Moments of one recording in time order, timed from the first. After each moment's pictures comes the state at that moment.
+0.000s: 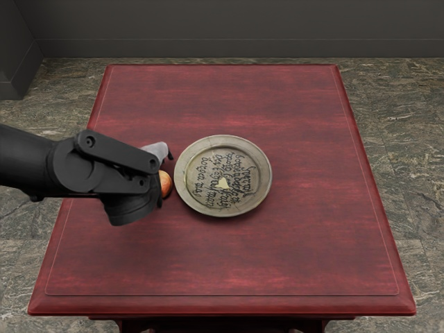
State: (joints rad) left arm -1.68 0.14 0.71 -1.50 0.23 0.61 0.60; right arm 0.00 0.00 0.06 0.18 0.14 -0.09 0.10
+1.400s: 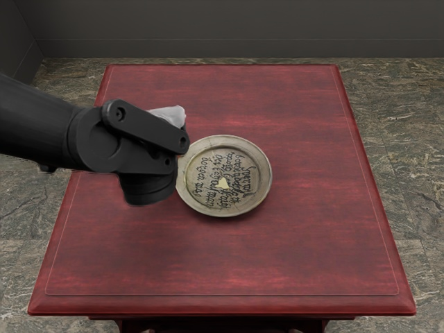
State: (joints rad) left arm -2.00 0.00 0.81 -1.55 0.08 0.60 0.60; right arm 0.00 0.00 0.06 0.18 0.14 -0.09 0.10
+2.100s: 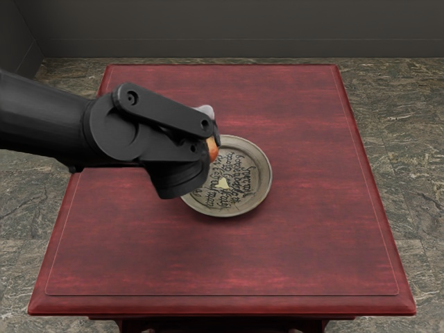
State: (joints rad) left arm -1.92 0.00 0.62 -1.47 0.03 0.61 0.60; right arm 0.00 0.00 0.06 0.18 0.14 -0.09 0.10
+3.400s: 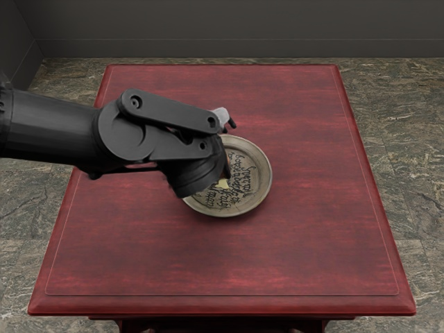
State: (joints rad) left arm -1.77 0.00 0.47 -1.37 0.09 0.61 0.60; right arm 0.00 0.00 0.06 0.18 0.14 -0.09 0.10
